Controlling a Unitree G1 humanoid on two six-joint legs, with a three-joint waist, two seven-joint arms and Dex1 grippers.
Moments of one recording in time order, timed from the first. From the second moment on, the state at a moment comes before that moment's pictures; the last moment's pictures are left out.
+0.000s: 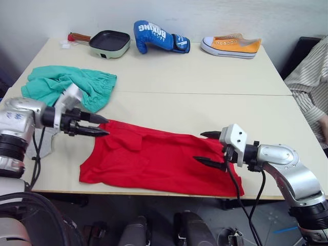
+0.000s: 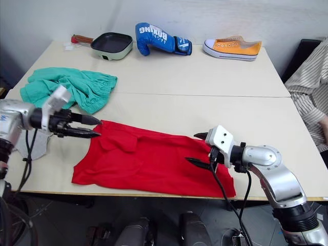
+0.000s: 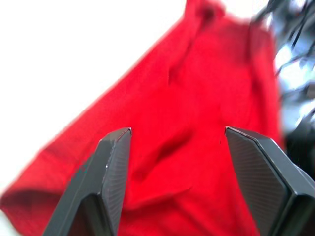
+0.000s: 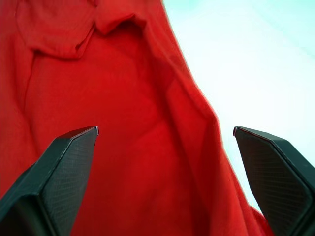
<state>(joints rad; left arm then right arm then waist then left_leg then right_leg) -0.96 1.03 -0.31 0.67 -0.61 0.48 -1.50 -0.26 -0.71 0.03 -0.33 0.39 0.43 0.89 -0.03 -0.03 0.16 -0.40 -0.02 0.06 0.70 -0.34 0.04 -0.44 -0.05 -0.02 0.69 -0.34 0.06</state>
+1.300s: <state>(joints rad) -0.95 0.81 -0.25 0.83 -0.21 0.09 -1.50 -0.33 -0.69 -0.01 -0.27 0.42 0.70 0.83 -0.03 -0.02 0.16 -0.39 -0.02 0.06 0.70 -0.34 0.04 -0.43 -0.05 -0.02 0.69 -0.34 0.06</state>
